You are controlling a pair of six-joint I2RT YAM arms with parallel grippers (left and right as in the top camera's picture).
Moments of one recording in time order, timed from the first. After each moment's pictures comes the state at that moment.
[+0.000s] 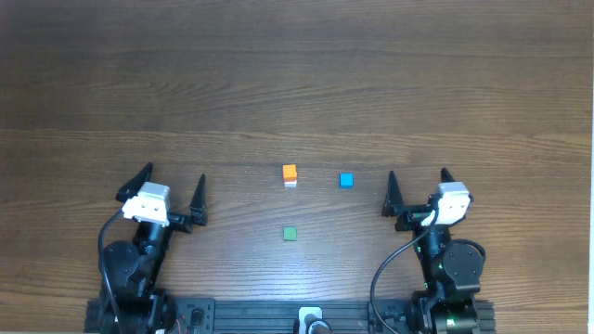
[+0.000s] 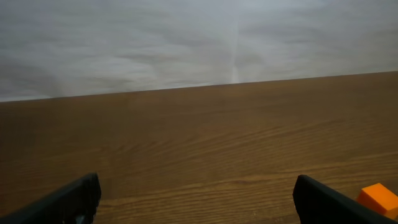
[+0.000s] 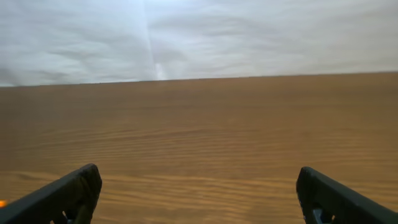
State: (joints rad) left arm -0.06 0.02 0.01 -0.06 0.14 0.00; right arm 0.07 0.01 0.01 -0.07 -0.05 0.11
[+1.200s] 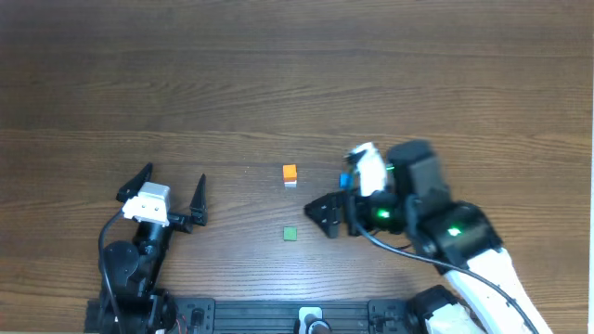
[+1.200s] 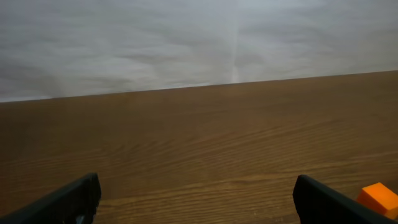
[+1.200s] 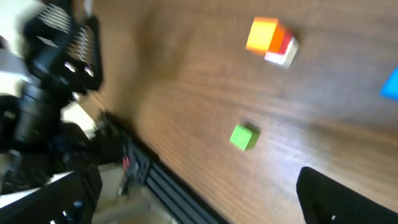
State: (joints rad) left arm -0.06 0.02 0.01 -0.06 0.14 0.01; right arm 0.48 0.98 0.86 -0.83 -0.53 0.39
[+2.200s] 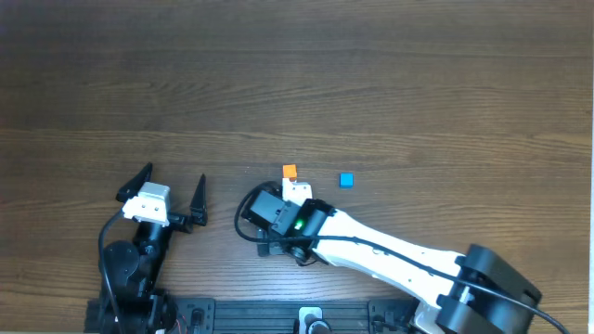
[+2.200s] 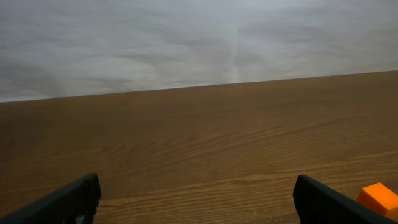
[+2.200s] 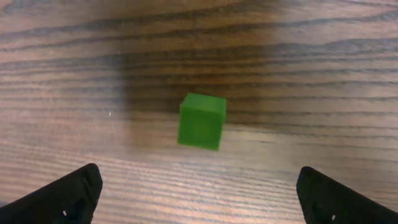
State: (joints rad) left arm -0.06 0.02 0.01 -0.06 0.14 0.01; right arm 1.05 1.57 0.97 -0.80 0.04 0.98
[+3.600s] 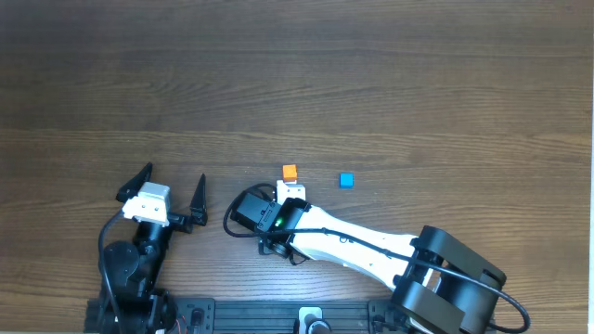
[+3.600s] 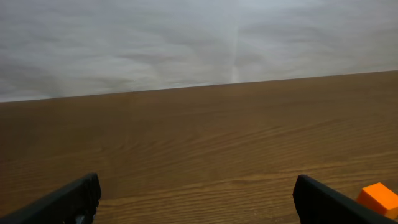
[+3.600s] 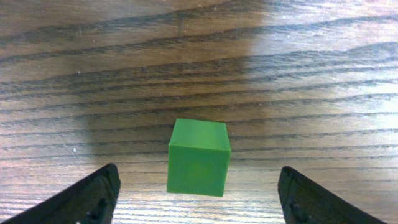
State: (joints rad) left arm -0.06 0.02 0.01 -0.06 0.14 0.01; right arm 1.07 1.72 1.00 -0.78 0.09 1.02
